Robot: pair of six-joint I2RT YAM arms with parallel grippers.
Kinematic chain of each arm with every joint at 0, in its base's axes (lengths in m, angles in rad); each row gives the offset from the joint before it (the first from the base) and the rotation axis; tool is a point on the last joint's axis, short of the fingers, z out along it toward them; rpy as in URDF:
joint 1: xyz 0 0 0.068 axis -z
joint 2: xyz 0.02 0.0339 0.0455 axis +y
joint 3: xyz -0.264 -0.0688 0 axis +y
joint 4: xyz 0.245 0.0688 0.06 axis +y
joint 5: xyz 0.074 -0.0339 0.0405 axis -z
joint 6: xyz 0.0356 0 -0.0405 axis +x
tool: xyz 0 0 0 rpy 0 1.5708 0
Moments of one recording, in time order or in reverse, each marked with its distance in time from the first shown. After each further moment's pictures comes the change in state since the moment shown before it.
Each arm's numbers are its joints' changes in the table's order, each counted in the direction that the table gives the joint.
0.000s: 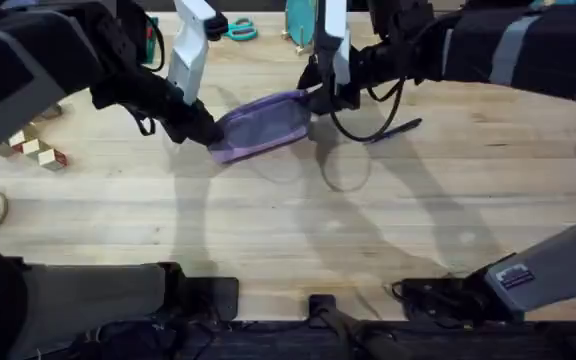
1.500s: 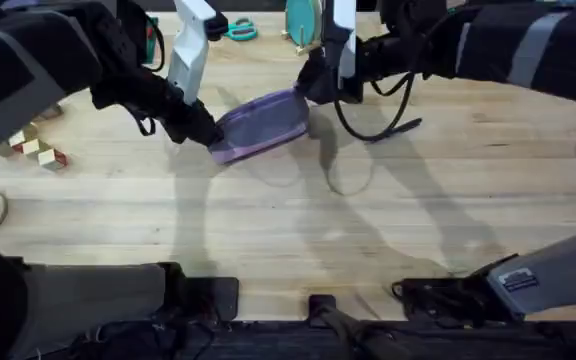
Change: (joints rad) left arm 0.000 0.000 0.000 0.001 0.000 0.000; right arm -0.005 -0.057 0.000 0.003 -0.019 -0.010
